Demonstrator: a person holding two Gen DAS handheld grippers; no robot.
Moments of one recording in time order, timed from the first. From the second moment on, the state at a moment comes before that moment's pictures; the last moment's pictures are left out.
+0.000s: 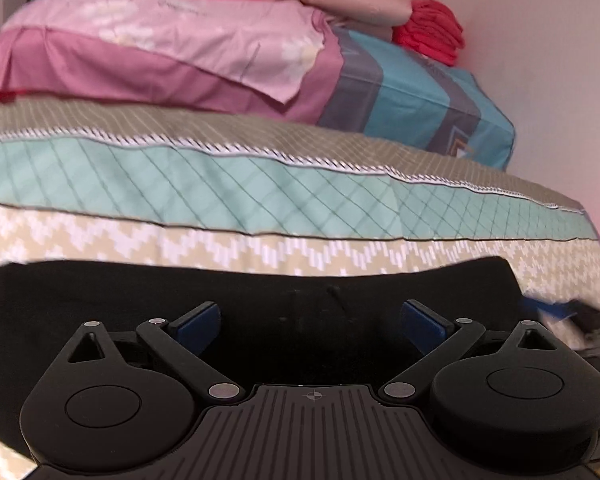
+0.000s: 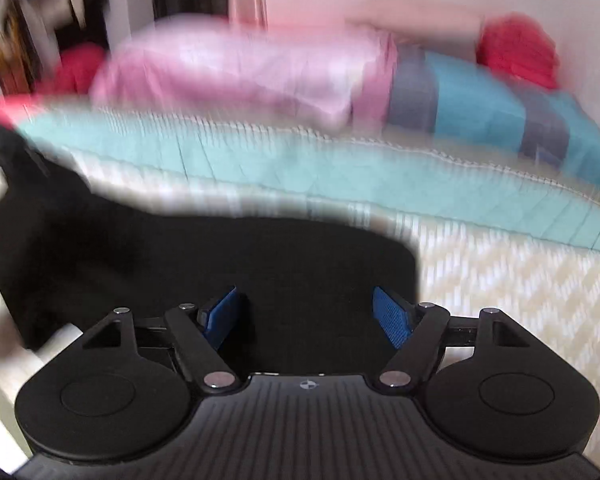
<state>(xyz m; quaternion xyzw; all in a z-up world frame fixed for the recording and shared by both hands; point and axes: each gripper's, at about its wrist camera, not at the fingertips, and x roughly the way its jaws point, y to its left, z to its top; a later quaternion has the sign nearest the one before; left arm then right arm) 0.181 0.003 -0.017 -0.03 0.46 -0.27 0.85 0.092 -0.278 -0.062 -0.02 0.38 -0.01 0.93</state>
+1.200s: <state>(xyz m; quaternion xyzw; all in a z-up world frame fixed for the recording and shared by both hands) 0.073 0.288 -0.026 -0.08 0.47 0.14 0.87 0.155 0.116 -0.079 -0.27 0.28 0.19 0.90</state>
